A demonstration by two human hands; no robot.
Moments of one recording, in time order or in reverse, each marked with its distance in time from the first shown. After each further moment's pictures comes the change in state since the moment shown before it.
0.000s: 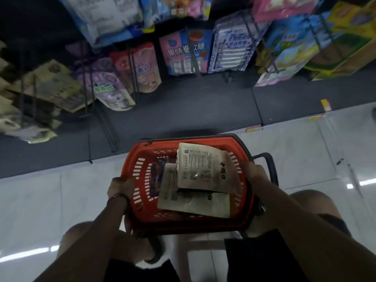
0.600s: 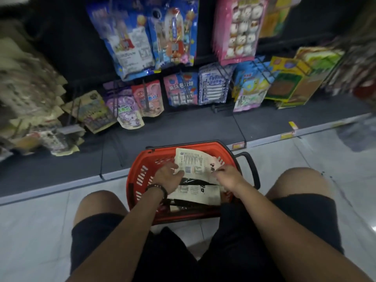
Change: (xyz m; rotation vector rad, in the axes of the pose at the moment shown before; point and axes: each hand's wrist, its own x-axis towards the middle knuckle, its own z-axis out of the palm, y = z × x) left_hand -0.166 0.012 0.044 0.149 -0.186 0.707; right_hand -0.134 0.048 0.019 -0.021 -0.070 -0.486
